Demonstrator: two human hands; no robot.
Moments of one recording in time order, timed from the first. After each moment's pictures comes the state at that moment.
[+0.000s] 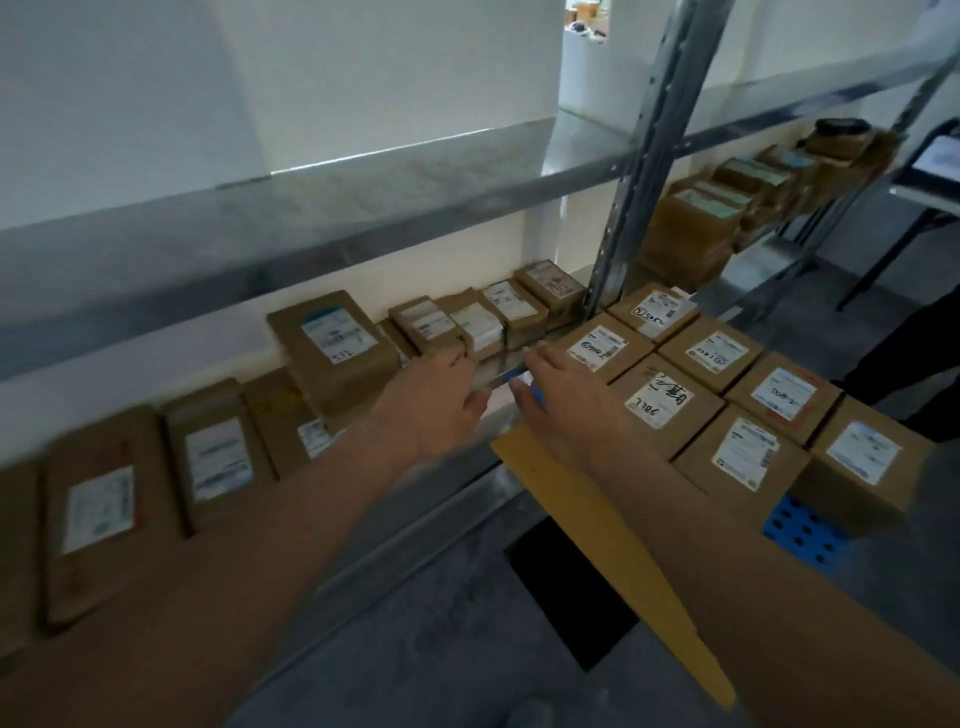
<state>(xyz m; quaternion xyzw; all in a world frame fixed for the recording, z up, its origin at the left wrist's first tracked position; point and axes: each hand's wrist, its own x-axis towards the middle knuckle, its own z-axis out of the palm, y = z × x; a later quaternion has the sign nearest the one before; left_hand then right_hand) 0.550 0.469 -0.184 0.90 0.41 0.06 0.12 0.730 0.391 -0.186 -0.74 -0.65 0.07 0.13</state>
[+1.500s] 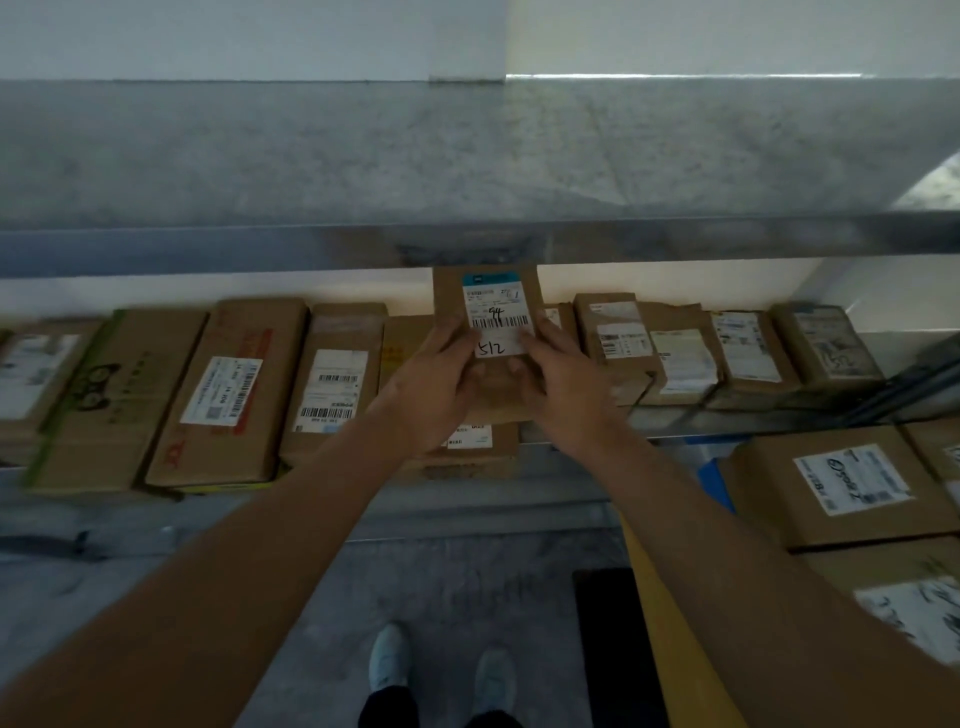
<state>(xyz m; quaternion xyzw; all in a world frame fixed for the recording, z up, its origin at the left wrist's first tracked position) 0.449 0.569 -0.266 0.73 0.64 0.19 0.17 0.634 0.609 -0.284 -0.49 -0.81 0.23 0.23</state>
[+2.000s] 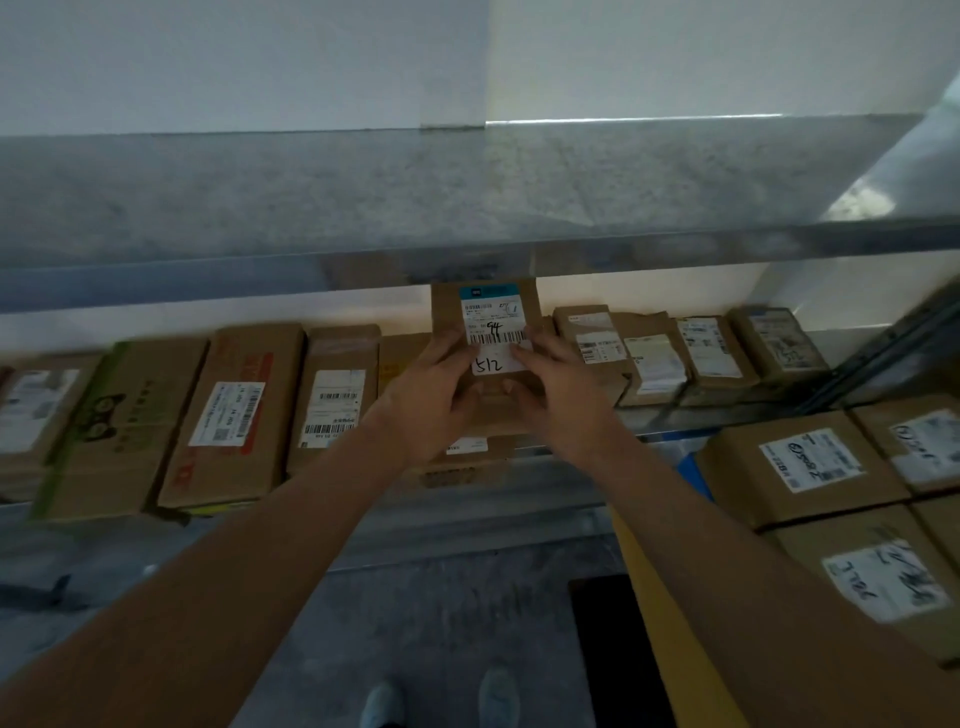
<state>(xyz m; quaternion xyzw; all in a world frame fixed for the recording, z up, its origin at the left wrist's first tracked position) 0.446 0.546 -0.238 0.75 0.62 0.18 0.15 0.641 0.584 -0.256 -0.48 -0.82 0.20 0.24</state>
